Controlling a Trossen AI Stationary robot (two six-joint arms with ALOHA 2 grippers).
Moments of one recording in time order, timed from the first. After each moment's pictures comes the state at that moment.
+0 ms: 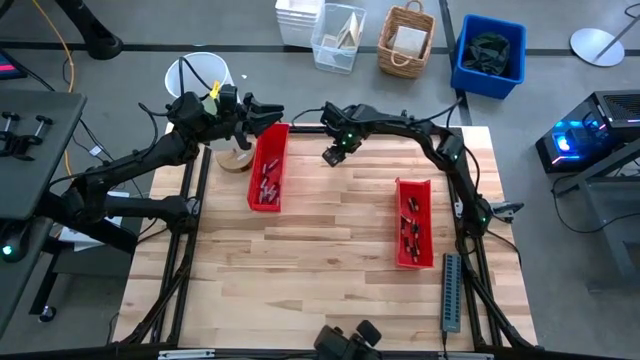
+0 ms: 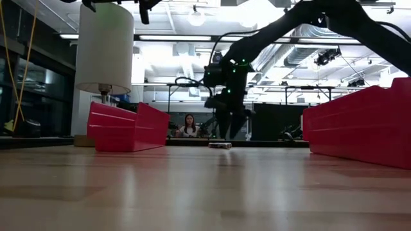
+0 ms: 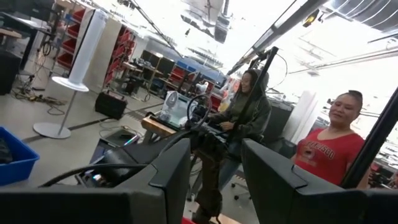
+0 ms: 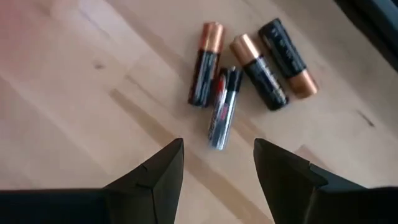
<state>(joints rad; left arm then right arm) 0.59 1.07 0.92 0.39 0.41 -0.52 -0.56 2.25 1.85 -0.96 -0.02 0.22</state>
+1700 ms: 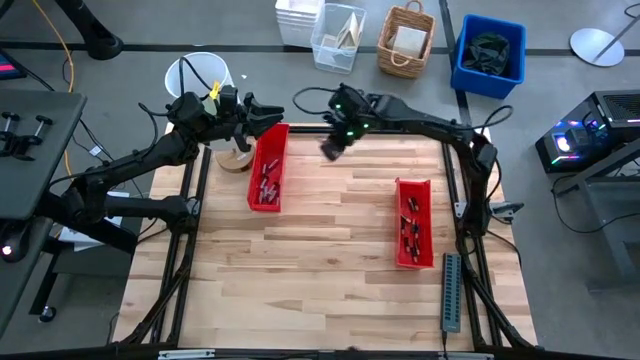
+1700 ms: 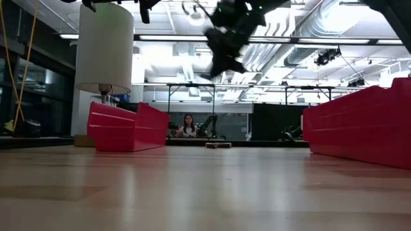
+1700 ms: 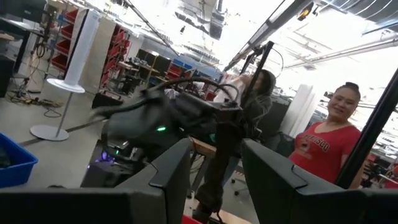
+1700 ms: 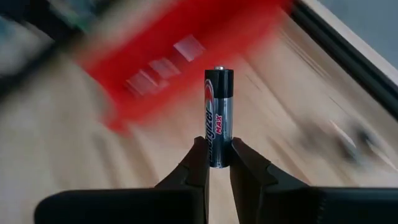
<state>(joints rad) 0.59 1.07 0.92 0.39 0.43 -0.49 -0.46 1.94 1.85 -0.91 -0.19 0.22</state>
